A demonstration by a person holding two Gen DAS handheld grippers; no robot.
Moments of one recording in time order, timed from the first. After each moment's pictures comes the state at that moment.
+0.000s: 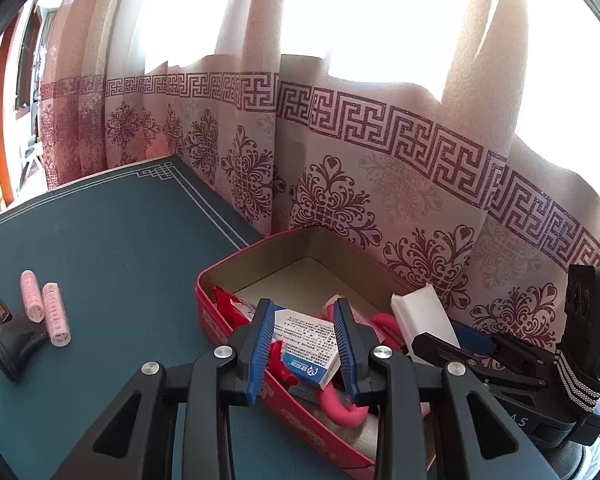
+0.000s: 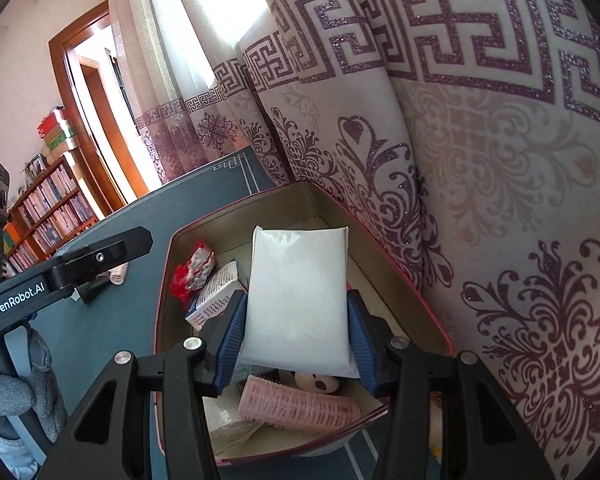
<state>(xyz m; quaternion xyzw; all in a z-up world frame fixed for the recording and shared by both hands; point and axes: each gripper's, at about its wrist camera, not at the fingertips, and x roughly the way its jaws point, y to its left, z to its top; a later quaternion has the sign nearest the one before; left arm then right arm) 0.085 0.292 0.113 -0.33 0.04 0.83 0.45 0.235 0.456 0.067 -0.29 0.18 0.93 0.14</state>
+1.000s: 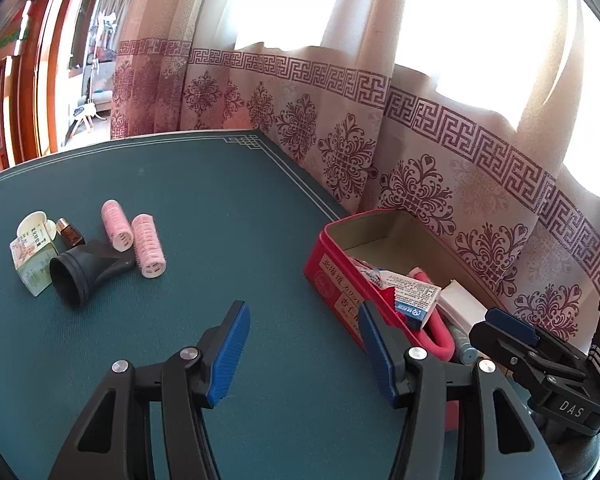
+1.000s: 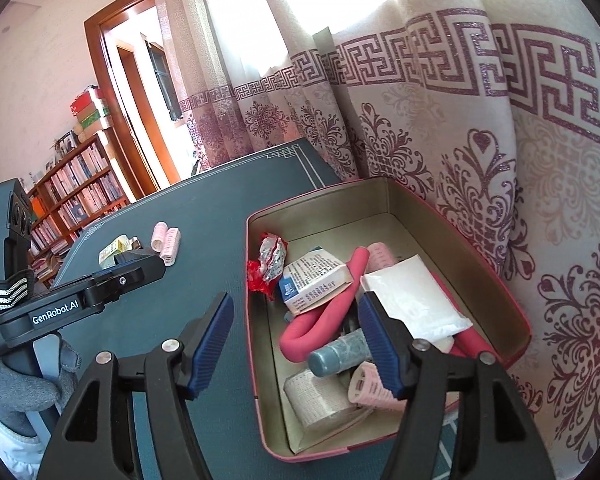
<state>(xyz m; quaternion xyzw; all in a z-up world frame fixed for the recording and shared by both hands) 0.063 0.192 0.086 -0.36 -0.01 0.85 0.37 0.219 0.392 0.079 -0.29 0.15 0.94 0.08</state>
